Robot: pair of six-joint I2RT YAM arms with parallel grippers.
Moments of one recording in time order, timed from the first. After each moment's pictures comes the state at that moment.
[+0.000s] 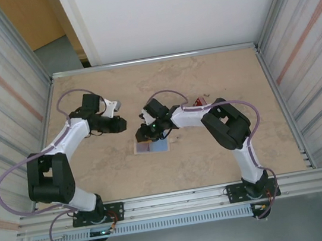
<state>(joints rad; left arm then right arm) -0.17 1.51 1.02 -0.63 0.50 0.04 0.81 2.10 1.35 -0.21 -0.57 0.73</state>
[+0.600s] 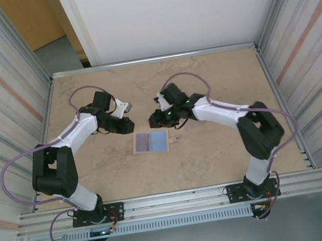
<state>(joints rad) -0.28 1.59 1.10 -0.70 0.49 0.10 0.69 1.73 1.24 -0.41 -0.41 0.62</state>
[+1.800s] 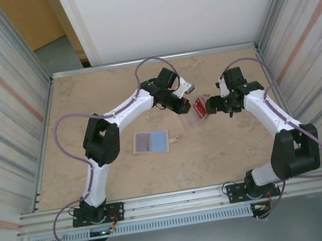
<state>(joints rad) -0.72 2.18 1.88 -0.71 0.50 0.03 0.15 1.45 1.09 -0.77 -0.16 0.16</state>
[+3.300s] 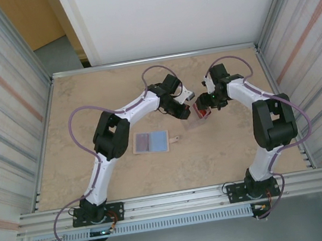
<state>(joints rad) -0.72 2.32 1.92 -0.74 0.49 0.02 0.19 1.76 1.23 -0.67 -0.19 0.10</state>
